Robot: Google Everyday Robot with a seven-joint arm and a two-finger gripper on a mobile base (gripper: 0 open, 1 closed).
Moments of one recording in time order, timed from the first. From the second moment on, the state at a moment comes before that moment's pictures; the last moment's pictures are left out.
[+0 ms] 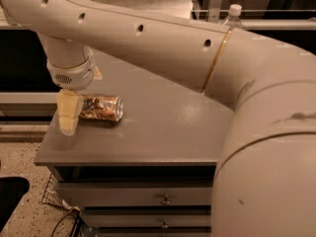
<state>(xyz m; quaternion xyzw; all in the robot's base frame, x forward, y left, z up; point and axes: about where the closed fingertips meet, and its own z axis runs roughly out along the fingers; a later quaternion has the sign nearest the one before) 0.538 0.162 0.852 -0.62 0.78 -0.01 0.07</state>
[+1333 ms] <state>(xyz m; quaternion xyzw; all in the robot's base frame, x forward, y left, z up) 0.539 0.145 0.836 -0.62 0.78 -0.04 0.06</state>
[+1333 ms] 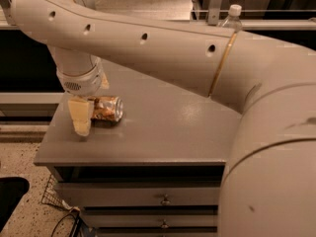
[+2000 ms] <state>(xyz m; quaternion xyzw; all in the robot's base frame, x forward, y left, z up) 0.540 0.148 0.835 -0.62 0.78 -0.03 0.07</state>
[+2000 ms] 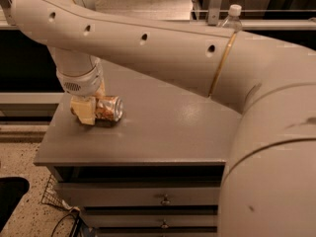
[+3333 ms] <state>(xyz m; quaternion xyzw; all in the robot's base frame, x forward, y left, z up) 0.555 0.131 0.862 -0.61 0.79 0.01 0.11</state>
